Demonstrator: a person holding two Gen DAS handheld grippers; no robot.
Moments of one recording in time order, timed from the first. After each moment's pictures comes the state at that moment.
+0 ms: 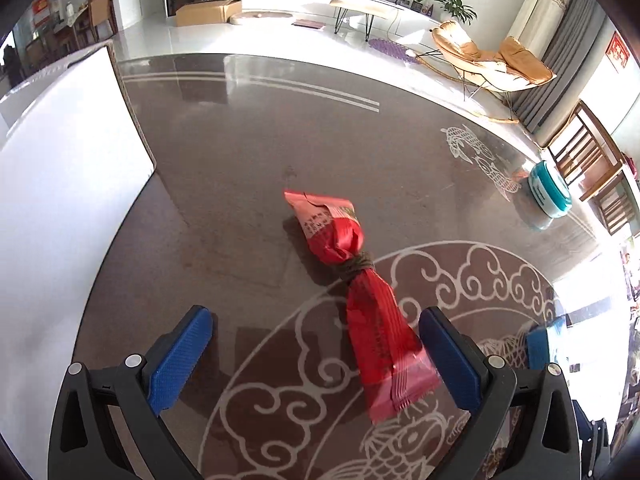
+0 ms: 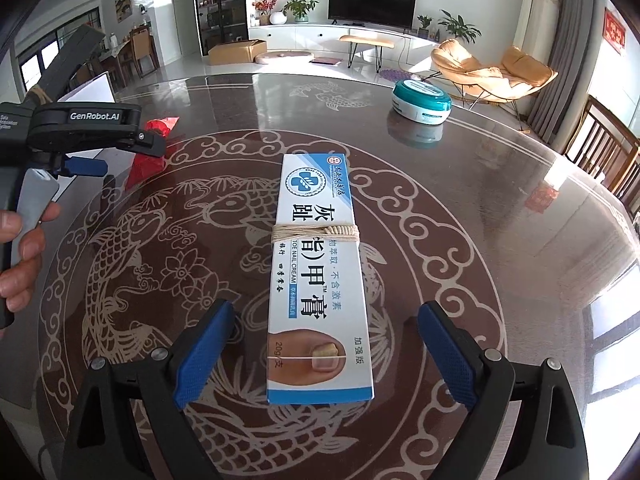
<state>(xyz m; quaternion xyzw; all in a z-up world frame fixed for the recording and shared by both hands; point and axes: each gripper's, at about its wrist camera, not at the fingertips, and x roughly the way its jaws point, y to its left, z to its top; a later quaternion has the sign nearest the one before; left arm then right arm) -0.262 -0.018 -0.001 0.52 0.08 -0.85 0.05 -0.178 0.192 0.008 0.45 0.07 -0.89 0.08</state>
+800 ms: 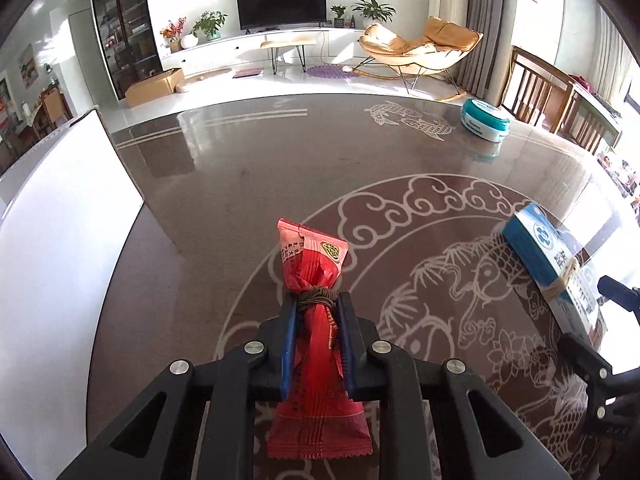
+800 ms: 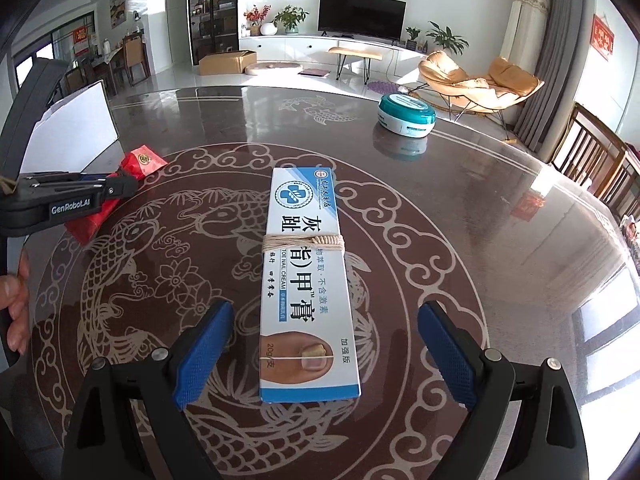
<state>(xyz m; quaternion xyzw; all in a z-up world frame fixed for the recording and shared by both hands) -0.164 -0.008 0.011 0.46 -0.03 -0.89 -0.05 -0.177 0.198 0.016 0.43 0.07 -0.90 0.07</state>
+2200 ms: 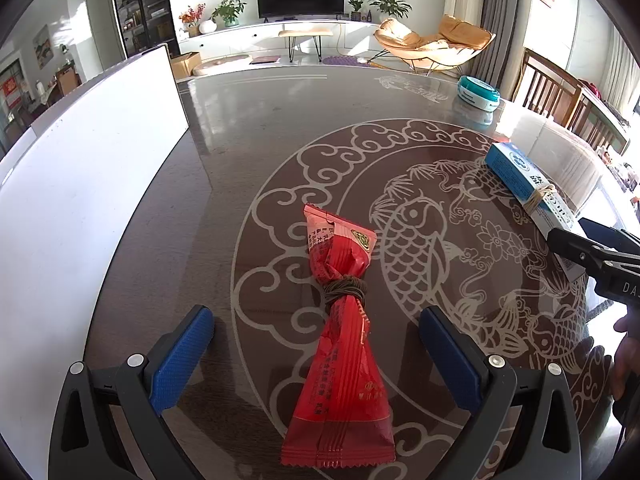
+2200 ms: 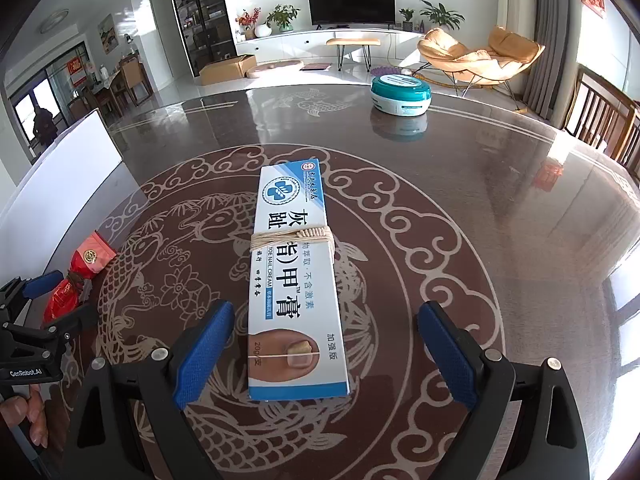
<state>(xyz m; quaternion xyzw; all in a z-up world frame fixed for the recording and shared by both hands) -0.113 -0.012 -0.008 0.47 -0.01 -0.88 -0.02 -0.181 0.214 0.012 0.45 0.00 -0.89 0.09</state>
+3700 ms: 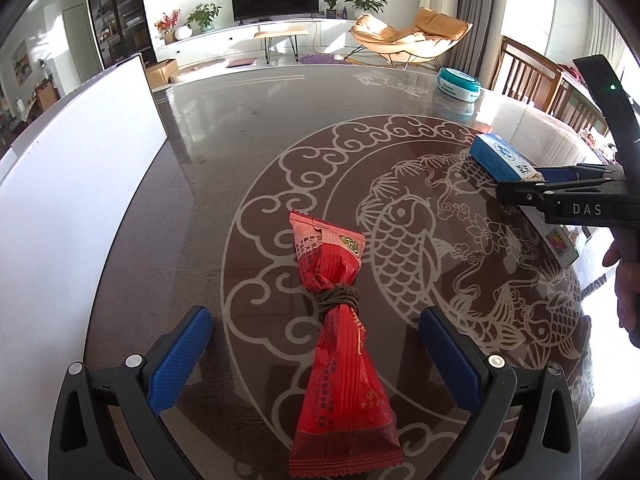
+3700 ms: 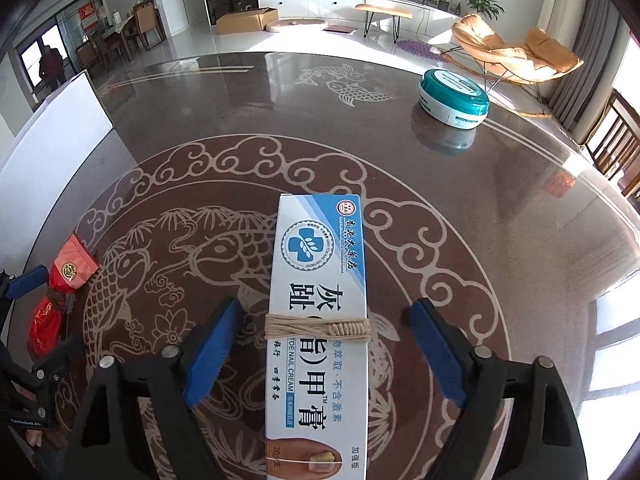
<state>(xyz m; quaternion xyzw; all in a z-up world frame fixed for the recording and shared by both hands) -0.114 -0.018 -0.004 0.46 -0.03 -0.88 -0.05 -0.234 0.182 0.016 0.50 0.07 -0.85 0.11</state>
